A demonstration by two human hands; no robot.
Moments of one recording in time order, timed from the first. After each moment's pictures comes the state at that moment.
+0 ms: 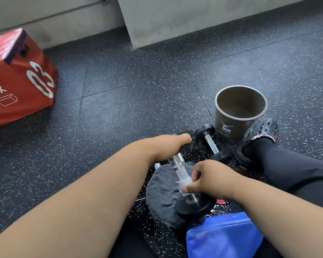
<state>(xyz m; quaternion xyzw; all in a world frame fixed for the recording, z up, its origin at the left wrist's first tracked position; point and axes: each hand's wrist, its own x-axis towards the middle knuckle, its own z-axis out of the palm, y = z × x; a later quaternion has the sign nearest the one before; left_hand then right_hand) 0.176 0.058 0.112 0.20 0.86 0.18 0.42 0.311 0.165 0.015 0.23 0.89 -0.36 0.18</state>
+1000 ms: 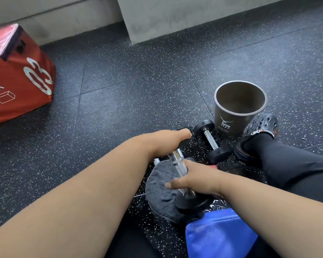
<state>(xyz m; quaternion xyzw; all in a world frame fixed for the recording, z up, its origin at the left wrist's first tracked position) 0.174 0.057 0.101 0.19 0.86 0.19 0.44 0.298 0.139 -0.005 0.21 0.76 -0.57 0.22</state>
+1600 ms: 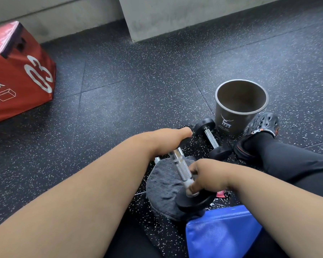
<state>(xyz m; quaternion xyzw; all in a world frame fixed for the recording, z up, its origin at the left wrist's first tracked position) 0.178 0.057 0.110 0.19 0.87 0.17 0.42 0.302 0.169 0.003 0.14 0.86 -0.39 0.29</state>
